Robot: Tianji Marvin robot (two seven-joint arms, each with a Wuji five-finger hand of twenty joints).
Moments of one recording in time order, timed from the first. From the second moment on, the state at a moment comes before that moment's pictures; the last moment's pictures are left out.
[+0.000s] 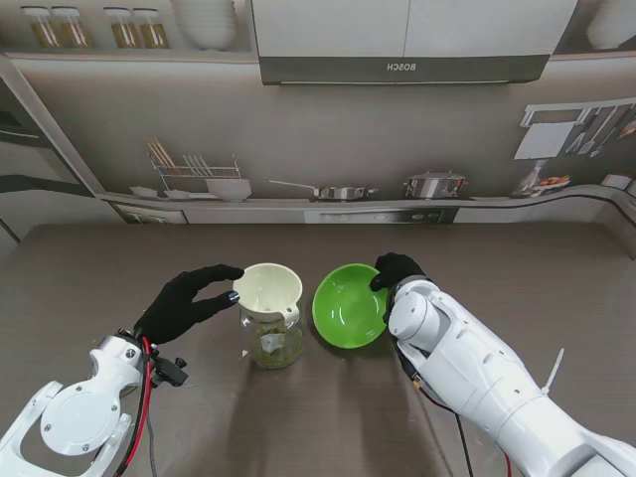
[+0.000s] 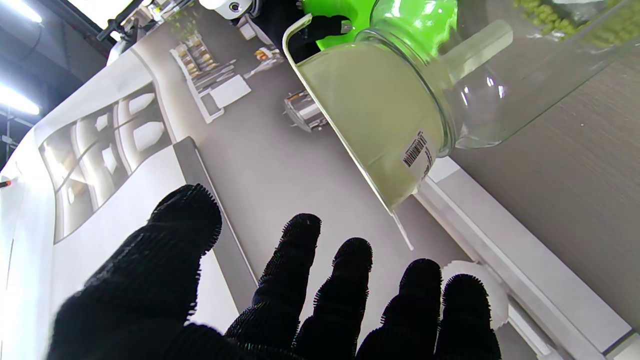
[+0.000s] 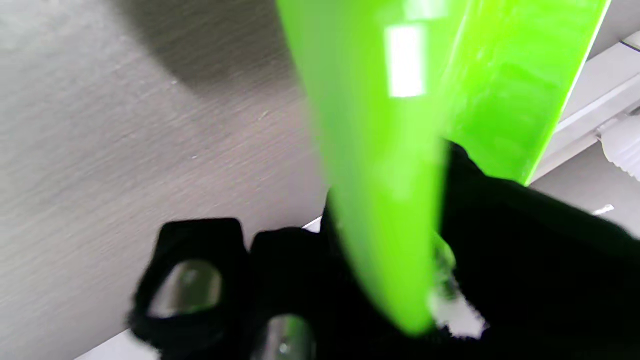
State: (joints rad) left arm 1.79 -1.11 -1.47 -1.85 0.21 -0.20 -0.07; right arm -0.98 -1.28 0.81 -0.98 -0.32 0.37 -0.18; left_hand 0.69 -0.33 0.45 -0.04 0.70 0.23 0.14 0.31 0.61 0.29 0.08 0.26 0.34 0.39 0.11 0.32 0.11 0.31 0.22 0.56; right_hand 0.59 -0.83 1.33 -0.41 0.77 -0.01 1.27 0.47 1.35 -0.07 1.20 0.95 1.29 -0.02 1.72 1.06 1.12 0.16 1.72 0.82
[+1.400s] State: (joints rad) left arm 1.79 -1.11 -1.48 -1.85 0.21 -0.19 -0.08; right arm -0.94 -1.19 0.69 -1.00 -0.55 0.38 -0.01; left_hand 0.69 -0.33 0.44 -0.04 0.70 0.23 0.14 0.31 0.61 0.29 0.08 0.26 0.34 0.39 0.11 0.32 0.11 0.31 0.22 0.56; right_hand 0.19 -0.55 1.13 -0.09 0.42 -0.11 0.94 0.55 0.71 0.02 0.88 0.75 1.12 0.12 0.84 0.67 0.74 0.22 1.37 0.78
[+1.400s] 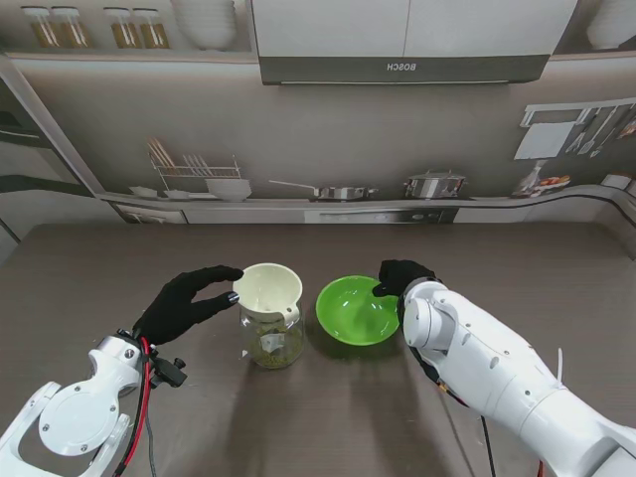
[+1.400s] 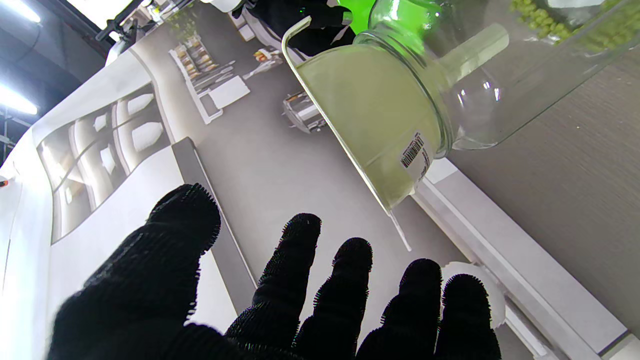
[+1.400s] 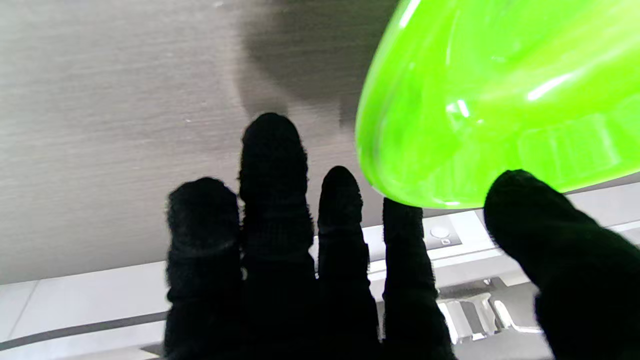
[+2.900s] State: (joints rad) left arm 1.76 -1.11 -1.44 -1.83 0.21 -0.17 -0.09; right arm -1.45 -1.18 1.10 -1.63 -0.36 0.03 -0.18; left_hand 0.69 -0.33 0.44 -0.04 0.70 0.23 0.14 0.31 0.62 0.29 0.08 0.26 0.34 0.39 0.11 0.32 0.11 0.31 0.22 0.56; right_hand 0.17 -0.52 1.03 -0.08 0.40 -0.16 0.74 0.54 0.56 0.02 0.53 0.46 0.75 0.22 0.34 0.42 0.40 0.28 0.99 0.68
